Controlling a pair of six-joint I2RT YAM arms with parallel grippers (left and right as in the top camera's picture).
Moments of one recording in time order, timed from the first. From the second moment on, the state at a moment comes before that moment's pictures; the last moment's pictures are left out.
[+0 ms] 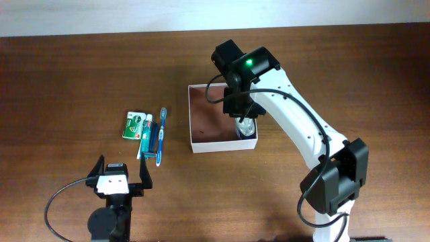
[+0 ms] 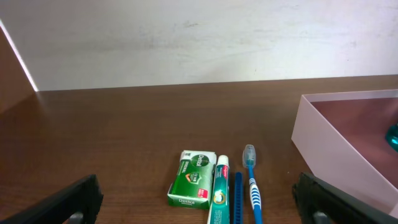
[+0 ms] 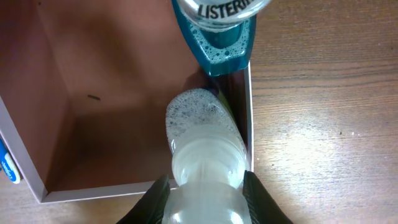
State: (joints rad) left arm -0.01 0.01 0.04 -0.12 -0.06 0.05; right arm 0.53 2.03 1.99 -1.44 0.08 0.63
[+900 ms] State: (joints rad) left arm -0.01 0.01 0.04 -0.12 -0.06 0.05; right arm 0.49 1.98 2.05 -1.49 0.11 0.48
